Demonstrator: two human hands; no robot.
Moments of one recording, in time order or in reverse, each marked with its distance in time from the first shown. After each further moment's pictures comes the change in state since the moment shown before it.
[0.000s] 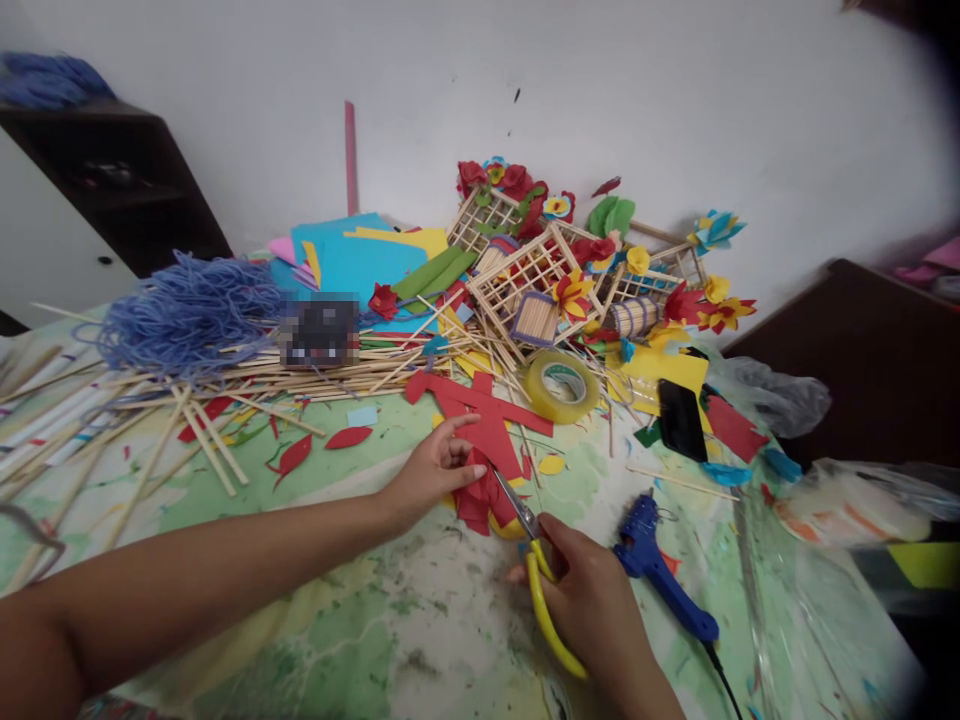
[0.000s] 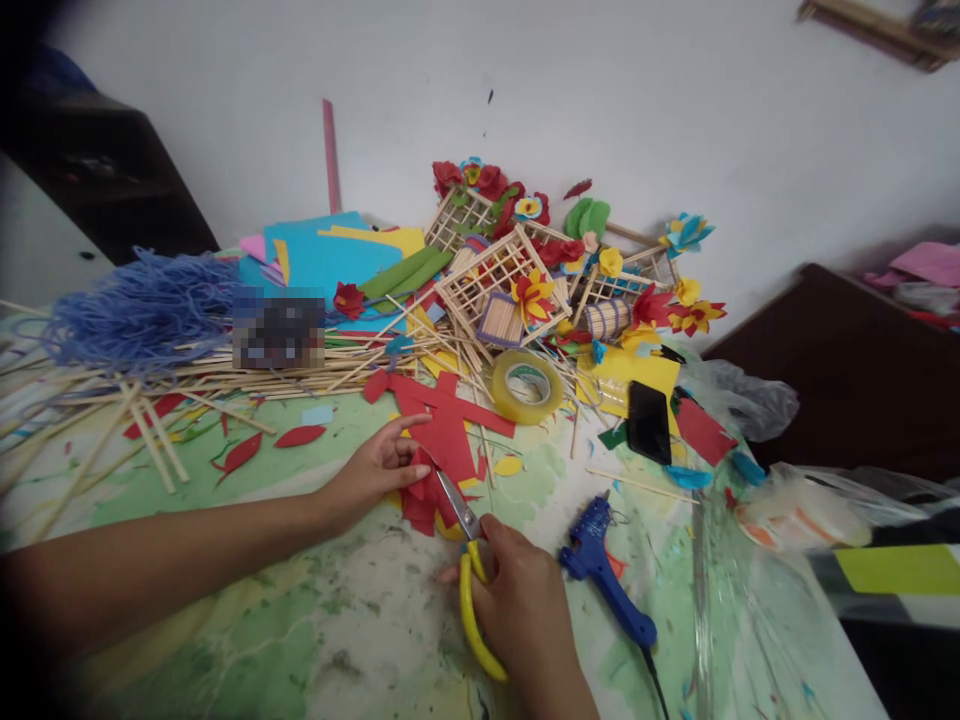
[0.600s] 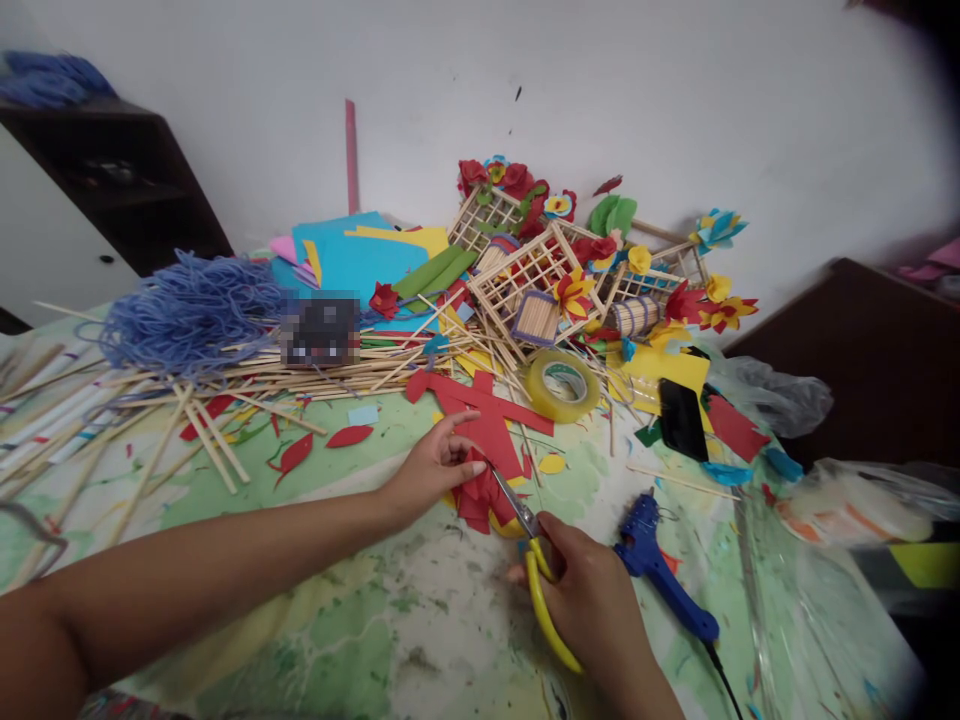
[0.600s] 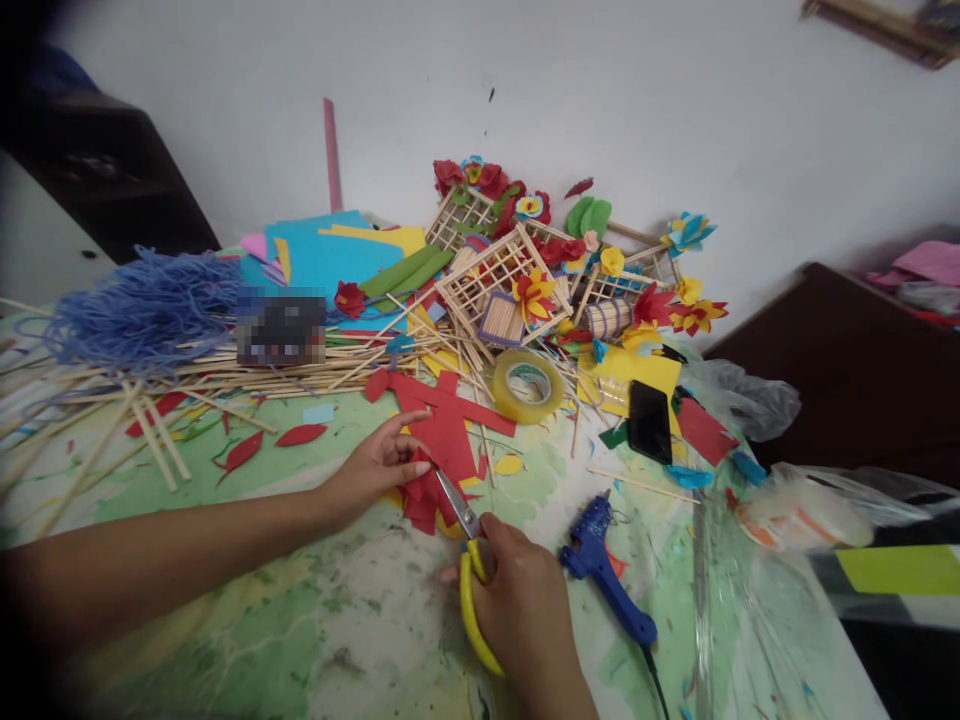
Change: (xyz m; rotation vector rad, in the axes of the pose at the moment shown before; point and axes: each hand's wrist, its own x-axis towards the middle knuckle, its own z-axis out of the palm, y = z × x) left_hand 0.003 -0.005 -0.006 0.033 -0.018 0.043; right_hand 0.000 0.000 0.000 -0.106 0.012 -0.044
